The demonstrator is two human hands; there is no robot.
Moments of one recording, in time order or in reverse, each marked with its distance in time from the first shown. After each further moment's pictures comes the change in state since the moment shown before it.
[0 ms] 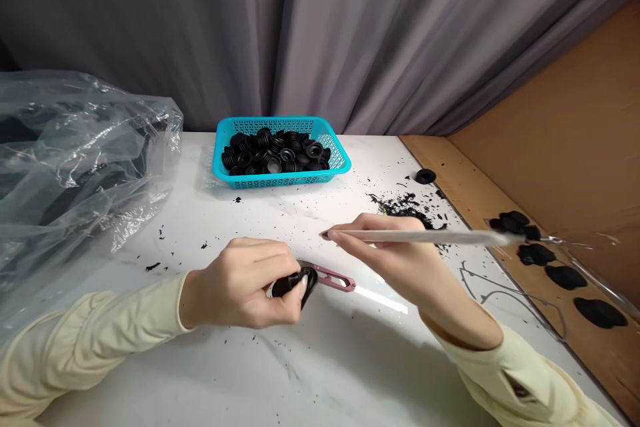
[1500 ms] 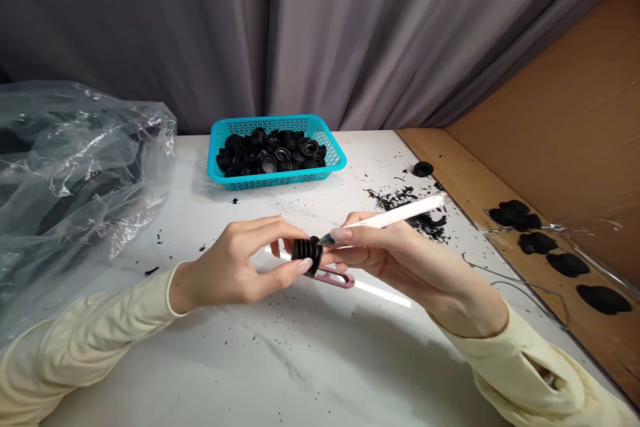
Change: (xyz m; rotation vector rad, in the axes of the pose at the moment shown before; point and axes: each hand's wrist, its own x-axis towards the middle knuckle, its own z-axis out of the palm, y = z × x) left_hand 0.006 -0.019 -0.004 -0.295 -0.106 -0.172; right_hand 0.000 -0.005 -0.005 1.031 -0.387 0.467
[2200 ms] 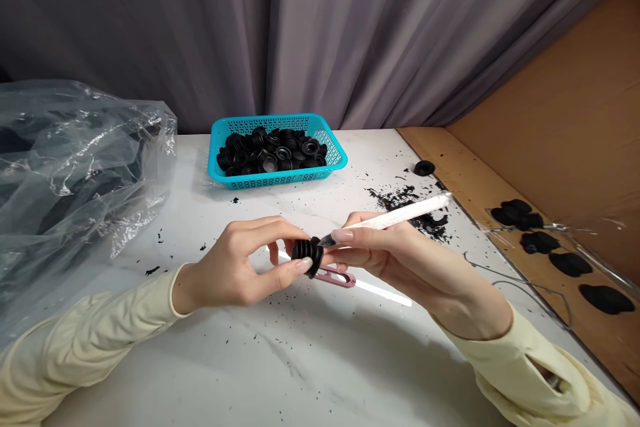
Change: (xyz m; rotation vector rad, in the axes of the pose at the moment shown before) left_hand 0.000 0.001 0.002 -0.055 0.027 -0.030; right_hand -0.004 -0.001 0.002 -0.006 0.031 0.016
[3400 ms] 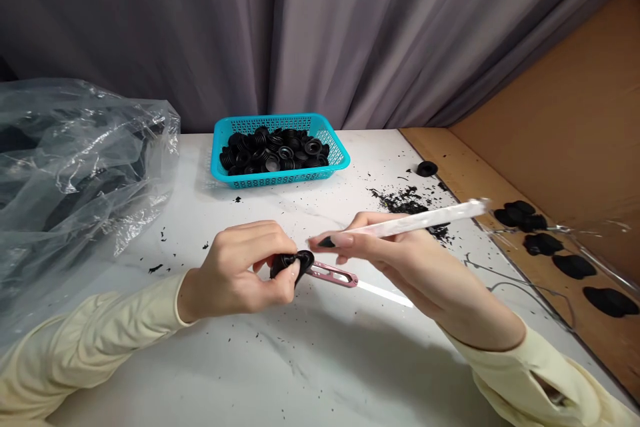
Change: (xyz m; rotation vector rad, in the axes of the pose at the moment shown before) left_hand -0.002 0.010 0.003 0.251 0.128 0.128; right_hand -0.004 0.000 0.008 -0.247 0.145 -0.121
